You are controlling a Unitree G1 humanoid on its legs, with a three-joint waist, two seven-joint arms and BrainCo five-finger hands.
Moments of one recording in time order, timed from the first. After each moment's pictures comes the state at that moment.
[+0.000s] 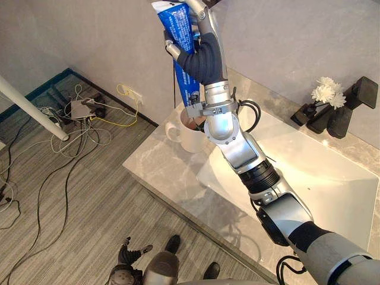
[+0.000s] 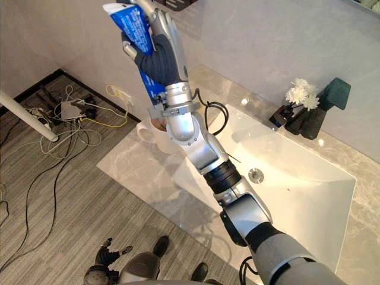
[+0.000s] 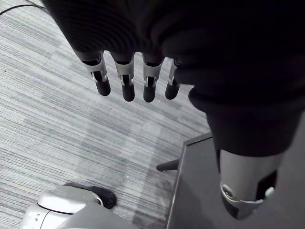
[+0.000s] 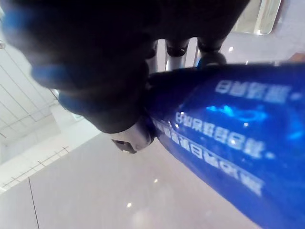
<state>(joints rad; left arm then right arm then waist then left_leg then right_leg) 0.14 0.14 0.08 0.89 0.25 -0.11 0.22 -0.96 -0.02 0.31 0.22 -0.39 -0.21 -0.49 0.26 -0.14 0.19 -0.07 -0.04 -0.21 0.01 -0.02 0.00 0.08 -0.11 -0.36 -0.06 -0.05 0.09</state>
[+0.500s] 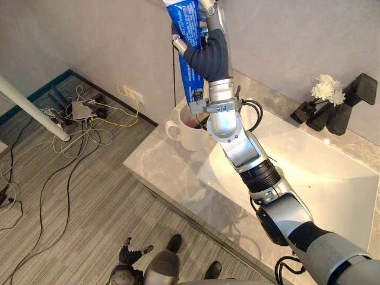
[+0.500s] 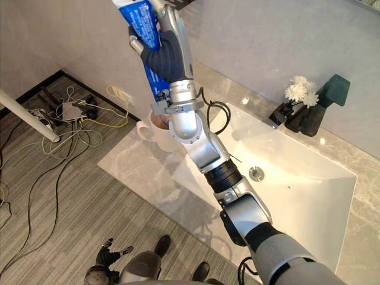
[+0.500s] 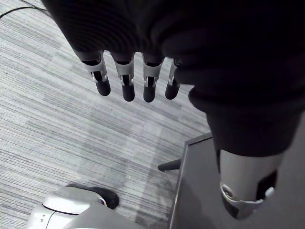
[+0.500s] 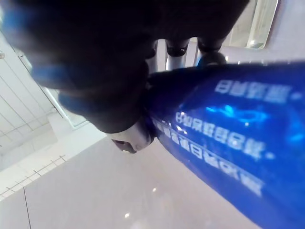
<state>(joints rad) 0.14 0.14 0.07 0.90 0.25 -0.11 0.22 -0.95 -0.02 0.31 0.22 -0.39 -0.21 -0.50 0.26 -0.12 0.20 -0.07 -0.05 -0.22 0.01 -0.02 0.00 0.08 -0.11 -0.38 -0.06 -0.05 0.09</state>
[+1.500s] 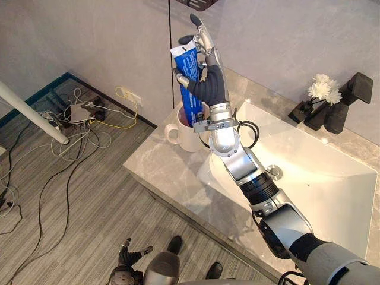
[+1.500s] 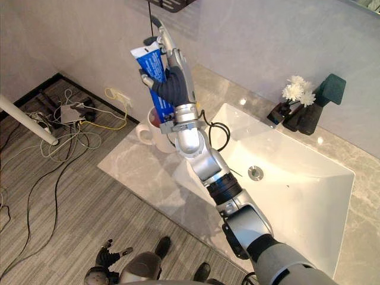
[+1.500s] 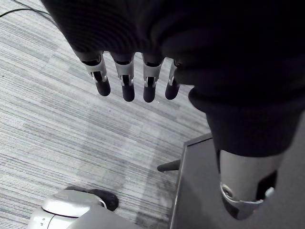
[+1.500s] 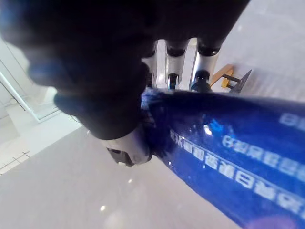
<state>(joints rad) 0.14 0.14 0.07 0.90 0.25 -0.11 0.22 -0.83 -0.01 0.33 0.26 -0.36 -0.21 -0.48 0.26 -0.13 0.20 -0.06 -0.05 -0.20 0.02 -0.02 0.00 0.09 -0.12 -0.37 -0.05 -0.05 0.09</state>
